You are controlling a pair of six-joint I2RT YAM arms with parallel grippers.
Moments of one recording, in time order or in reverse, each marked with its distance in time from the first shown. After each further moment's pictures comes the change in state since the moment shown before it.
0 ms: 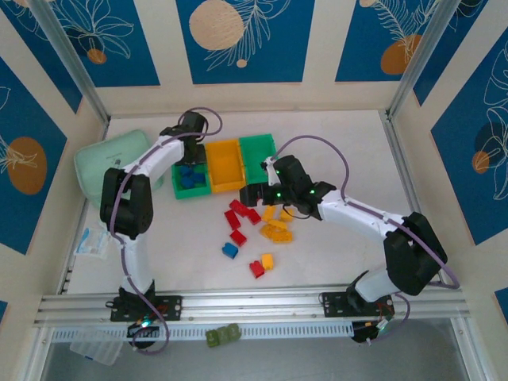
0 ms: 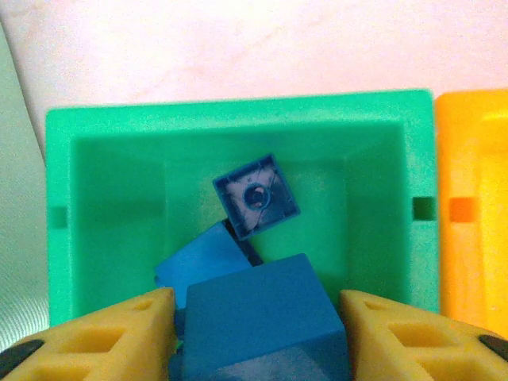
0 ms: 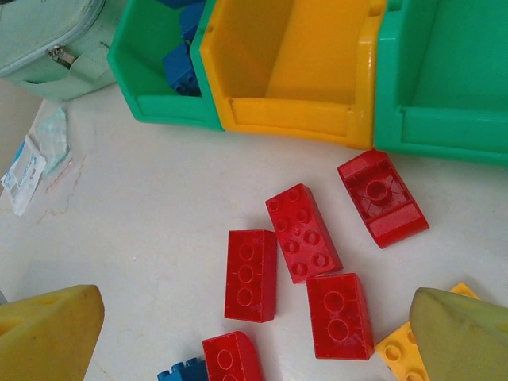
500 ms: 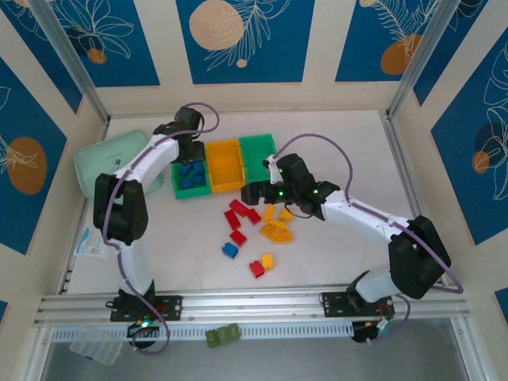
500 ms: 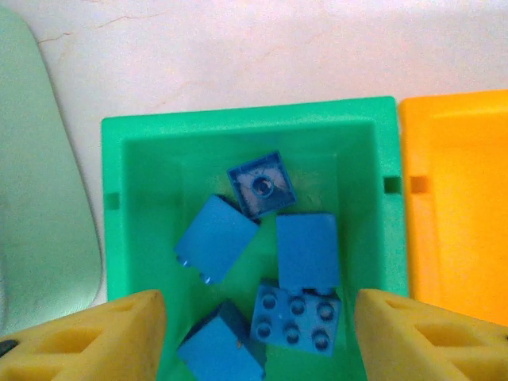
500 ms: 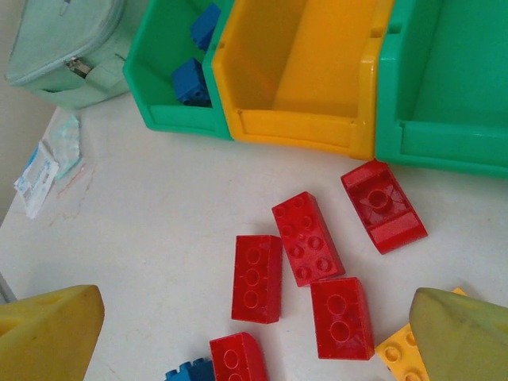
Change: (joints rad) left arm 0.005 -0.101 -0.024 -0.037 0.025 0.030; right arm -0.006 -0.034 0.000 -0.003 -0.017 -0.008
